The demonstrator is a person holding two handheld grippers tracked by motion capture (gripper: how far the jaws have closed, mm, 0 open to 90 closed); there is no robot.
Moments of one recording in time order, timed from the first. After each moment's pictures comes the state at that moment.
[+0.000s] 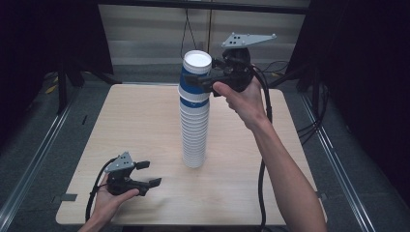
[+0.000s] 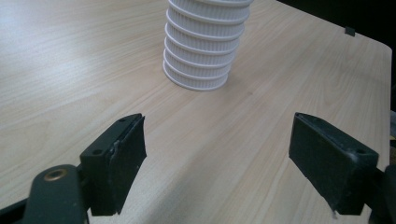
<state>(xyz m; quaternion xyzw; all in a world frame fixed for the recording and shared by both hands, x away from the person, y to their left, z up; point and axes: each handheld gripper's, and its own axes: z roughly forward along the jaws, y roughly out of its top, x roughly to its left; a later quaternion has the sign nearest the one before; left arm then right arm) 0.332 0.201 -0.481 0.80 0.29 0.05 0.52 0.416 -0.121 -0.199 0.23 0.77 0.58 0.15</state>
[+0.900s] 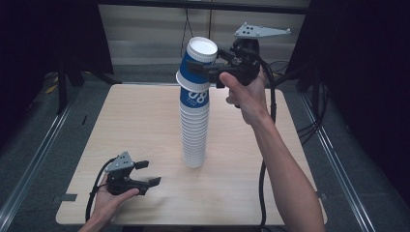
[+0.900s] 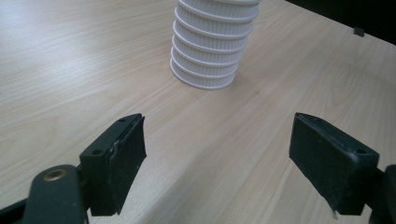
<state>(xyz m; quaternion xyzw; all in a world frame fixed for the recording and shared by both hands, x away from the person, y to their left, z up) 0.333 0.202 -0.483 0.80 0.30 0.07 0.51 0.413 -0.130 -0.183 0.23 0.72 0.64 0.14</state>
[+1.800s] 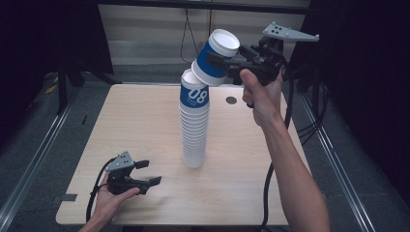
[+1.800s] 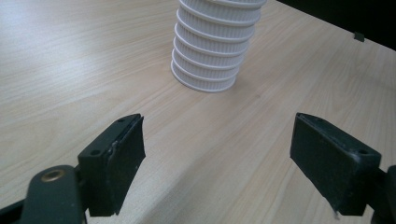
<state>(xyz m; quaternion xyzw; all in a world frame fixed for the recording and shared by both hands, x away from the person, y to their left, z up) 0.334 0.201 -0.484 0.80 0.30 0.07 0.52 0.402 -0.168 -0.180 0.26 0.67 0.67 0.17</state>
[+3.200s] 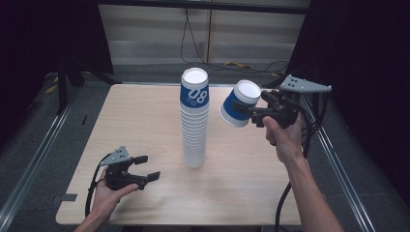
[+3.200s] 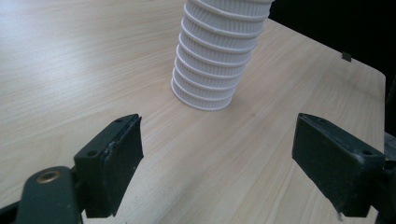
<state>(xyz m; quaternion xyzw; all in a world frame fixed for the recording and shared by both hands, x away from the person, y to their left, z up) 0.340 0.204 -0.469 0.78 0.31 0.06 0.54 0.366 -0.223 -0.266 0.30 0.71 0.62 0.16</state>
